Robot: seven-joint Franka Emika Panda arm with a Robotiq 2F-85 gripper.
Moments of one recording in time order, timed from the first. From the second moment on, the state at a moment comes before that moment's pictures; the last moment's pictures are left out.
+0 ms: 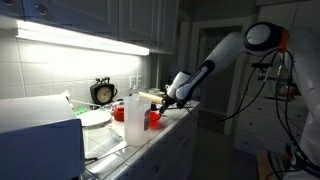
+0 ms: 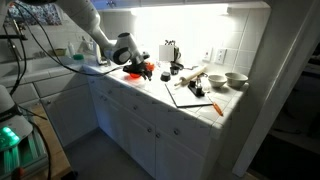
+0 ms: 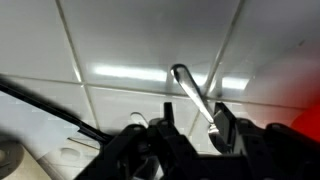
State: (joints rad) arm -0.30 0.56 0.15 -1.96 -0.11 3.03 -0.25
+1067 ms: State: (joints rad) arm -0.51 0.68 0.39 -1.87 -0.11 3.02 -0.55
